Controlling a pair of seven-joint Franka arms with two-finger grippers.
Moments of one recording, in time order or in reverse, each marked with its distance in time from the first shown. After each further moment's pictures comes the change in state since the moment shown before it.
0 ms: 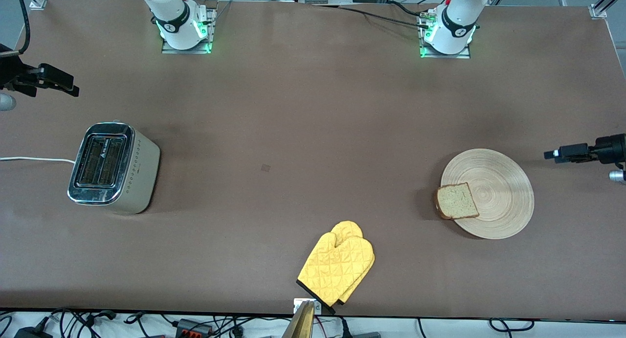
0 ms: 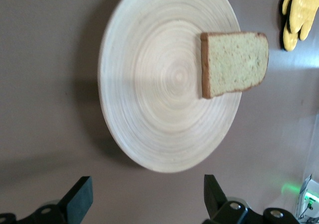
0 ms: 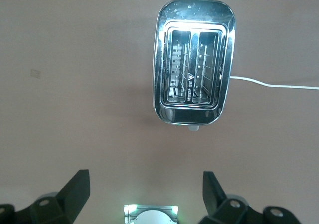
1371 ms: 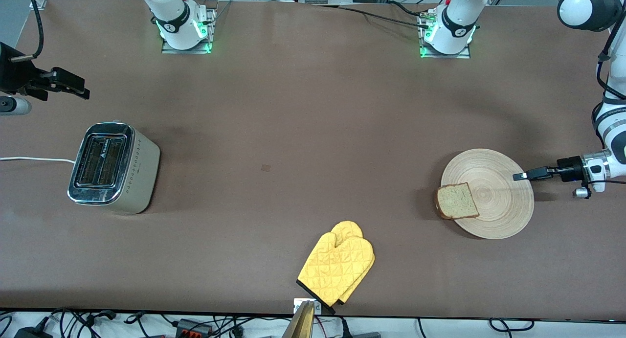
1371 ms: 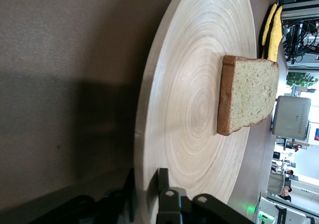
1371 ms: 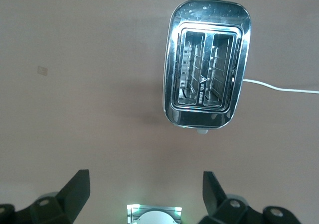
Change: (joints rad) left arm 0.032 0.285 -0.006 0.091 -0.250 -0.018 0.117; right arm 0.020 0.015 0.010 -0.003 0.013 0.009 0.003
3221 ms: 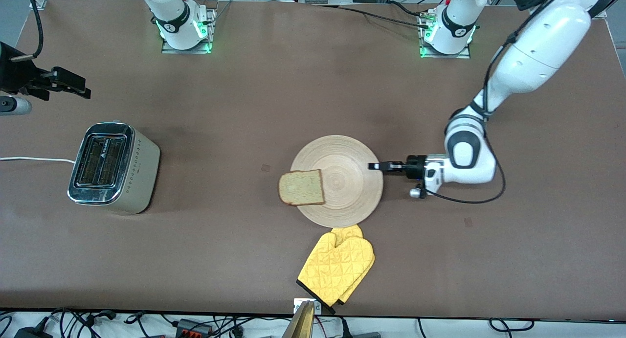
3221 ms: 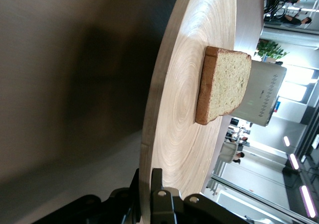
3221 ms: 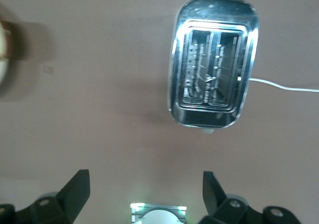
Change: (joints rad) left arm -0.431 -0.108 -0.478 -0.373 -0.322 0.535 -0.277; right arm -0.001 0.007 -0.002 0.001 0.038 -0.008 0.001
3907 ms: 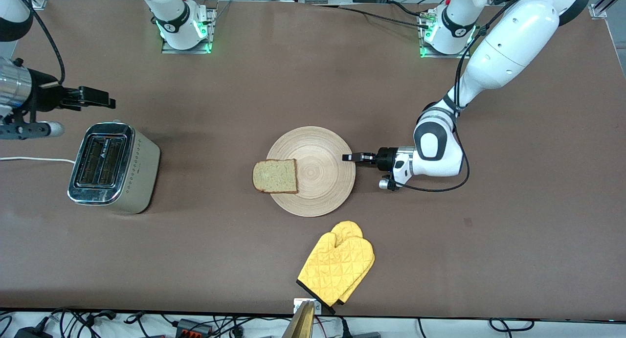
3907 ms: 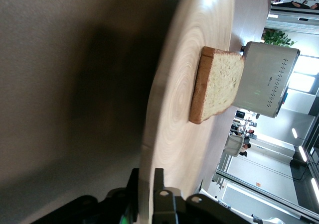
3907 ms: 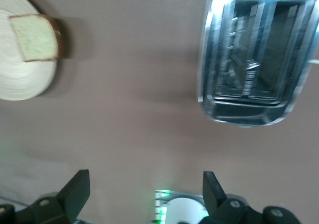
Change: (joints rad) left arm -0.103 0.002 0.002 0.010 -0.053 0.036 0.001; right arm 0.000 0.091 -0.006 -0.031 0.127 -0.019 0.024
